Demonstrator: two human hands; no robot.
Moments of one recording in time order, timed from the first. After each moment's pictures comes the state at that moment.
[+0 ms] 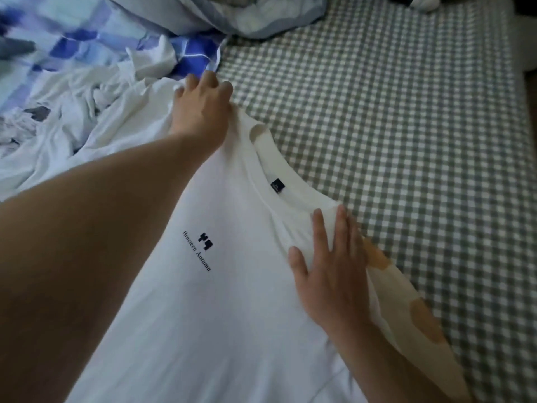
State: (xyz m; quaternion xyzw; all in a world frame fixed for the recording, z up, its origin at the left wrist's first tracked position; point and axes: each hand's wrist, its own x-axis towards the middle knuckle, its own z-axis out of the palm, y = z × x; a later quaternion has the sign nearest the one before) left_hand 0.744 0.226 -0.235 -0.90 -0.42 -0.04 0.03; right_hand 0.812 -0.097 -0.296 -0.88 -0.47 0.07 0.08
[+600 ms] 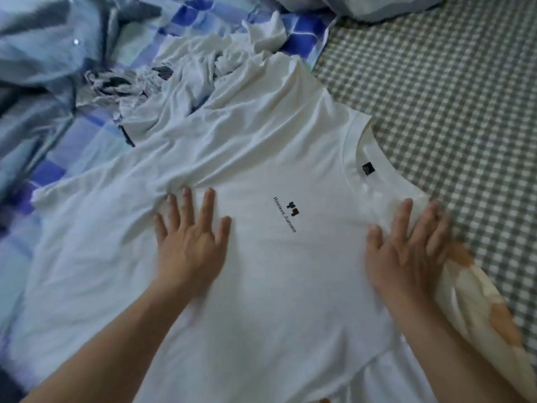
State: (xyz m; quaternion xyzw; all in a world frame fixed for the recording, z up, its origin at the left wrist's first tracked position) left_hand 0.487 0.031 -0.263 -0.72 -0.68 0.12 -0.09; right_hand 0.791 -0.089 -0.285 -0.91 -0.42 0.07 0.05
